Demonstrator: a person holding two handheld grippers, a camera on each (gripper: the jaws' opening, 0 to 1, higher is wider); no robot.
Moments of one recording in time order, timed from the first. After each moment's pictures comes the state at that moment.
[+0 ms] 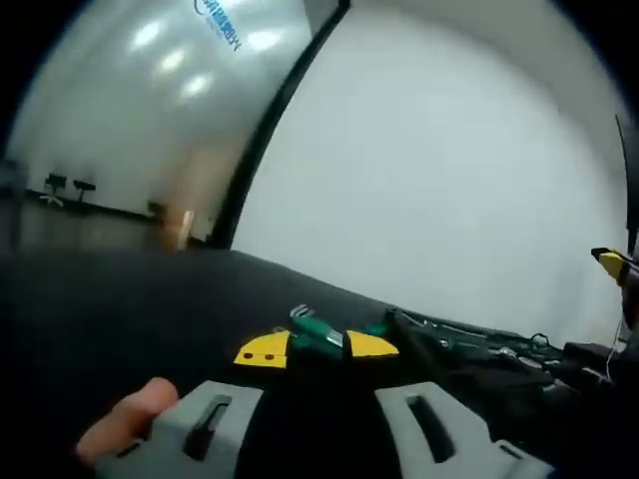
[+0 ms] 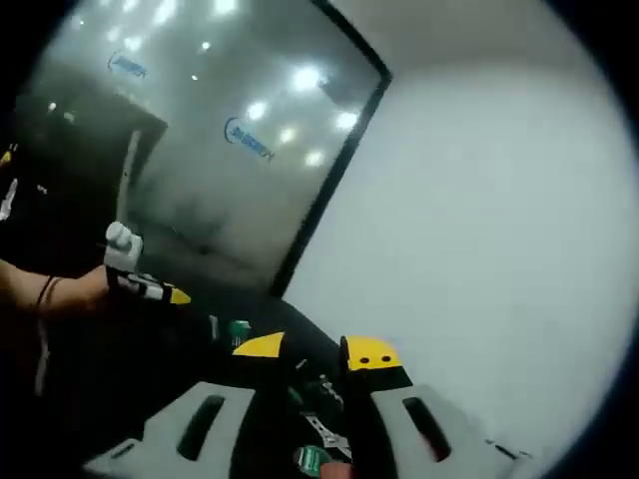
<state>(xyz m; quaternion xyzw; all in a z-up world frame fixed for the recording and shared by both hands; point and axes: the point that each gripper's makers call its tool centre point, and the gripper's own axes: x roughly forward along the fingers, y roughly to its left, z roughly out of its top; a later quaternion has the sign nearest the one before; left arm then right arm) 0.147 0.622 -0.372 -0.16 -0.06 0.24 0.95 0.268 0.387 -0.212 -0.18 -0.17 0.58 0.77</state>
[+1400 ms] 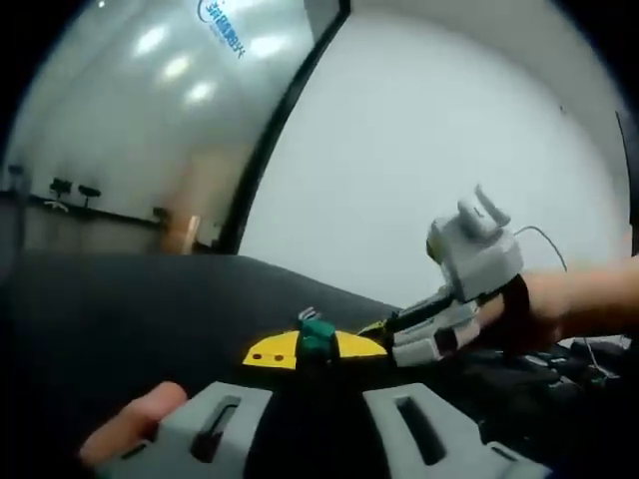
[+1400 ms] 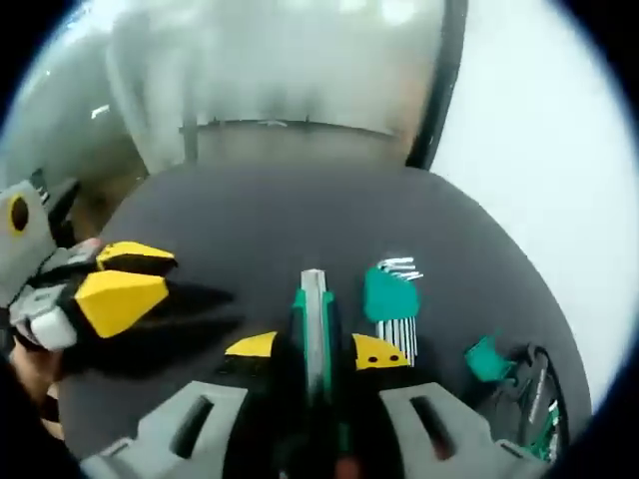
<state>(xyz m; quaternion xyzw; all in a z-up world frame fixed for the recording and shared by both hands) 0.154 0.649 -0.377 -0.15 -0.06 0.25 0.95 0.223 0.652 -0.430 -0.29 0.17 0.69 0.64</state>
